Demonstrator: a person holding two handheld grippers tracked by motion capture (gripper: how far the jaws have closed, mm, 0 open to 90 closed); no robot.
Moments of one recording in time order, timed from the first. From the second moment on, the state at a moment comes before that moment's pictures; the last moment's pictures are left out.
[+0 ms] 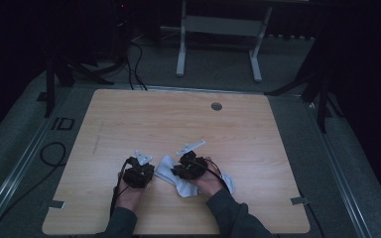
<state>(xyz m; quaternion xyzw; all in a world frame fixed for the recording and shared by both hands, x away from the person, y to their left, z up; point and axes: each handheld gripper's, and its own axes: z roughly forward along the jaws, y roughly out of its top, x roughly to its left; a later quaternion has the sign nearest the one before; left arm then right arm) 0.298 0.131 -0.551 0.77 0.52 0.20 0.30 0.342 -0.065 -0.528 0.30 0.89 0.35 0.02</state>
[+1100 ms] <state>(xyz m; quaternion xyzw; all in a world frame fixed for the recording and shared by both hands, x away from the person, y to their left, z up) 0.299 0.107 -0.554 0.80 0.46 0.22 0.32 0.349 -0.052 -0.542 0.30 0.90 0.31 0.01</state>
